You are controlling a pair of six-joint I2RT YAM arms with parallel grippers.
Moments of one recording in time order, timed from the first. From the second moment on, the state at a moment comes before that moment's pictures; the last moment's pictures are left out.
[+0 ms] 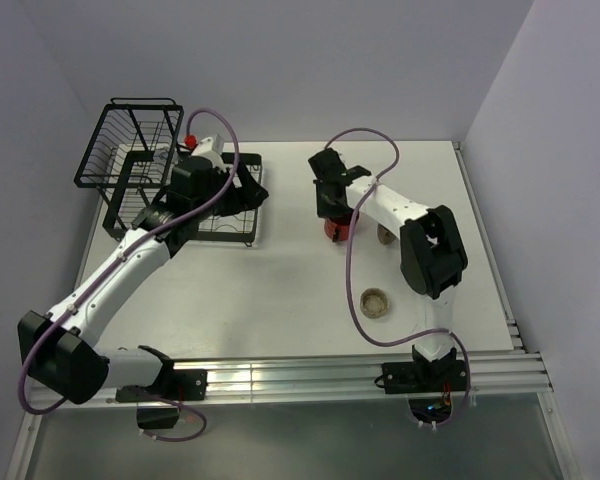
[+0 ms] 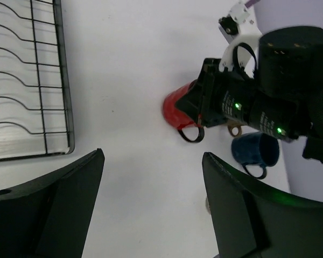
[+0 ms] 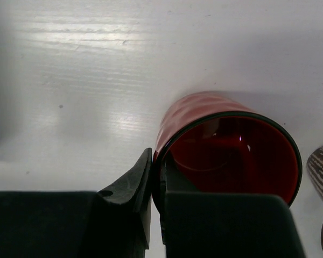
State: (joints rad) left arm -0.50 1.29 1.20 -0.35 0.02 -0.60; right arm 0.50 1.99 1.59 -0.65 0.22 0.41
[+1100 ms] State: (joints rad) left arm -0.27 1.66 1.03 0.70 0.80 -1.22; right arm 0.37 1.54 1.14 0.21 -0.59 0.99
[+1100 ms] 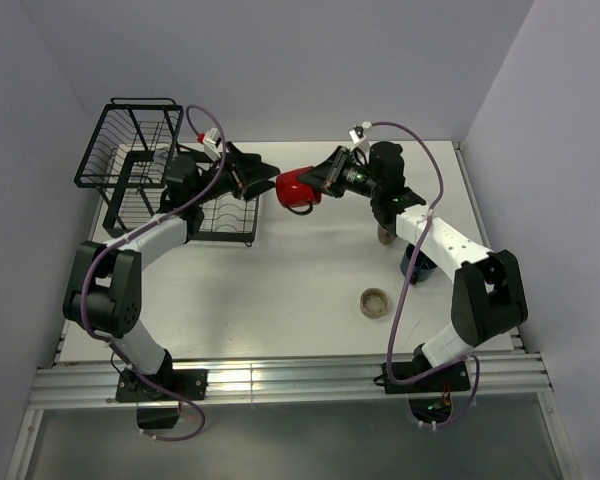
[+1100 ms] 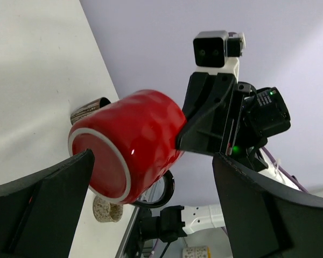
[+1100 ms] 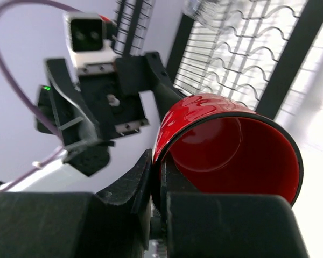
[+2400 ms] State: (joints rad) left arm -0.31 1.72 1.13 0.56 0.82 -1.09; right arm 0.30 1.62 1.03 0.75 -0.71 1.39
